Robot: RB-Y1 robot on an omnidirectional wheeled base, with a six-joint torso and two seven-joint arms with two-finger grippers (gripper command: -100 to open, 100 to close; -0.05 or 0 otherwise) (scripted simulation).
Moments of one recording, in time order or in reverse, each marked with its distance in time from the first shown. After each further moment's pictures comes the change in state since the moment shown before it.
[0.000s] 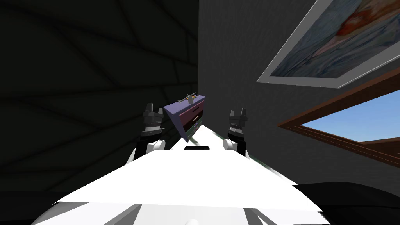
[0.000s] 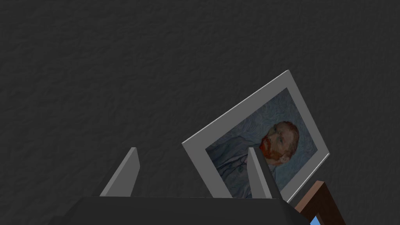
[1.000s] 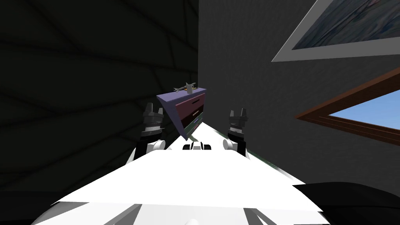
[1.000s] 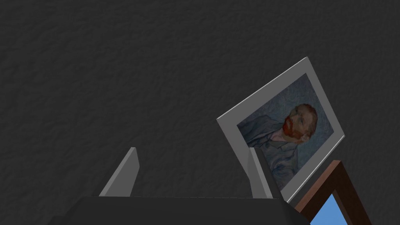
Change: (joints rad) left arm 0.000 0.000 0.000 0.000 0.000 0.000 0.000; right arm 0.000 0.000 0.000 0.000 0.000 0.000 0.000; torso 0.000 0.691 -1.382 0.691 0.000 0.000
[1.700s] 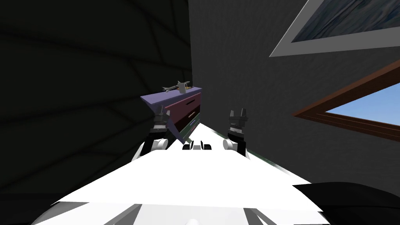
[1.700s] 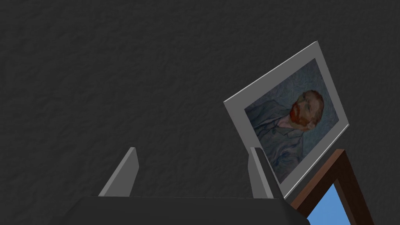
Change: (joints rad) left arm -0.060 0.067 -0.047 0.091 -0.002 0.095 0.014; right arm 0.000 0.000 0.000 0.000 0.000 0.000 0.000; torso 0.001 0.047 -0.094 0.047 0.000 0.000
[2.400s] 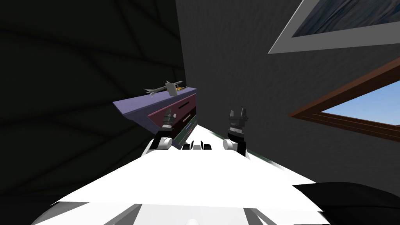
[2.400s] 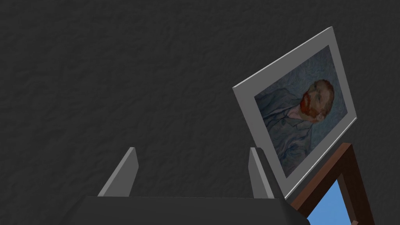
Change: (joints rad) left arm -0.057 0.001 -0.058 0.125 0.001 0.100 0.027; right arm 0.000 0.000 0.000 0.000 0.000 0.000 0.000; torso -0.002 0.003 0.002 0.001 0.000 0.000
